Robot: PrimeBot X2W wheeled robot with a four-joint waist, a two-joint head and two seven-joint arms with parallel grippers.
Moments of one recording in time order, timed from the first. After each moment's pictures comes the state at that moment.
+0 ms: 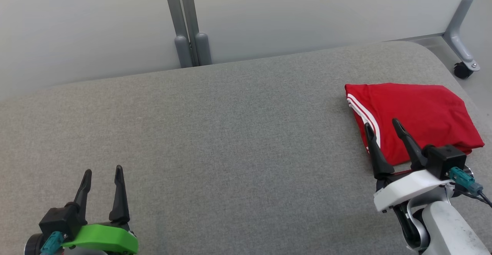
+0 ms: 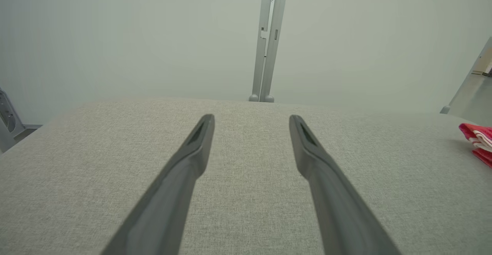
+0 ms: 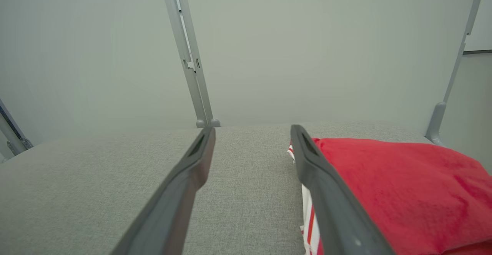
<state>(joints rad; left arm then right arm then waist) -0.02 0.15 -0.03 0.24 -0.32 -0.05 -0.26 -0.19 -0.21 0.16 0.28 0.34 0.13 -0.26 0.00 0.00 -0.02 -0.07</state>
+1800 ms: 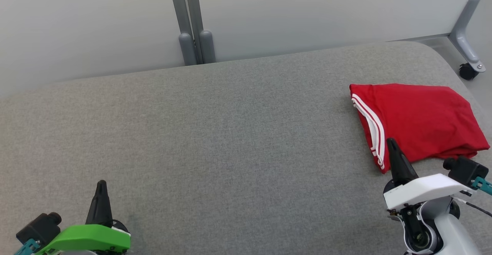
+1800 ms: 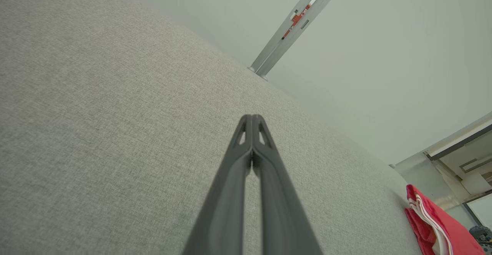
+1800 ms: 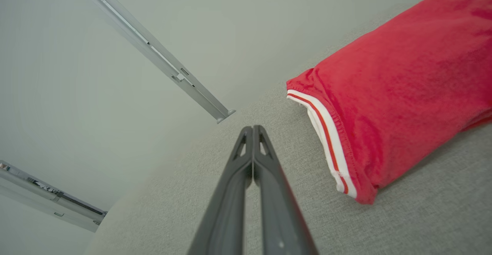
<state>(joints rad) -0.02 0.08 0.05 0.29 -0.76 -0.10 -0.12 -0.14 -0.14 0.06 0.30 0.80 0.13 -0.12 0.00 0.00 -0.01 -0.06</state>
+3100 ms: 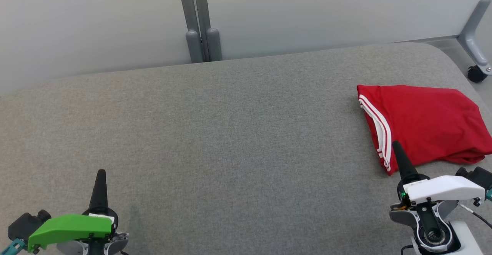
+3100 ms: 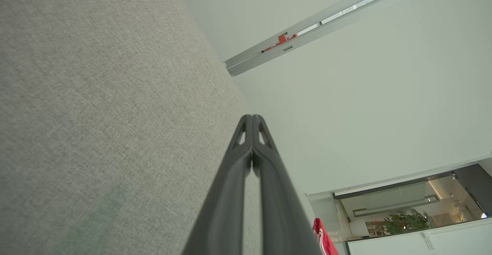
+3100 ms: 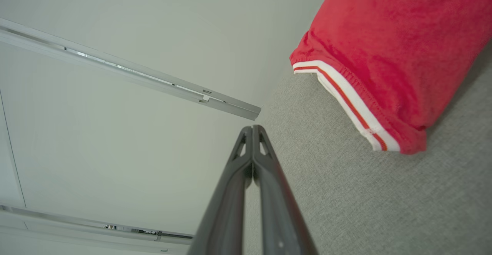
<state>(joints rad) -0.06 0.07 0.08 0.27 -1.20 -0.11 0.00 -0.13 -0.09 -0.03 0.27 1.22 0.13 0.00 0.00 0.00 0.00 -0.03</state>
